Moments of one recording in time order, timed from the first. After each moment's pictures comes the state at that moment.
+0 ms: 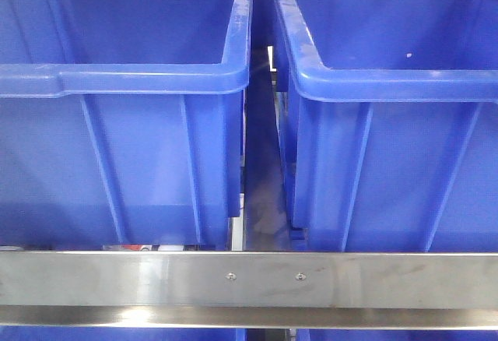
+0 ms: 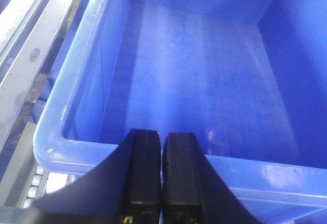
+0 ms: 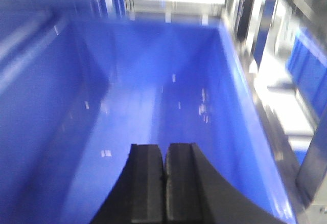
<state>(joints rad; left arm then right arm) -0.20 0.52 -0.44 0.15 0.34 -0.40 0.13 0.31 -0.43 -0.26 0.25 0.30</state>
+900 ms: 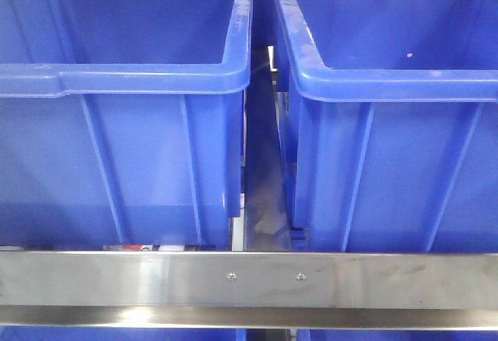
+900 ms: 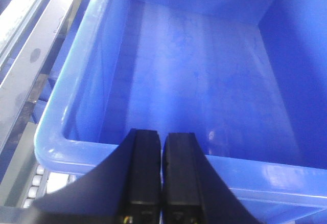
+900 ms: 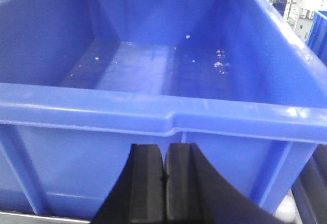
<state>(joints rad) -0.20 0.52 -0.44 0.15 0.34 -0.40 0.13 -0.01 0.03 -0.25 0.10 0.29</state>
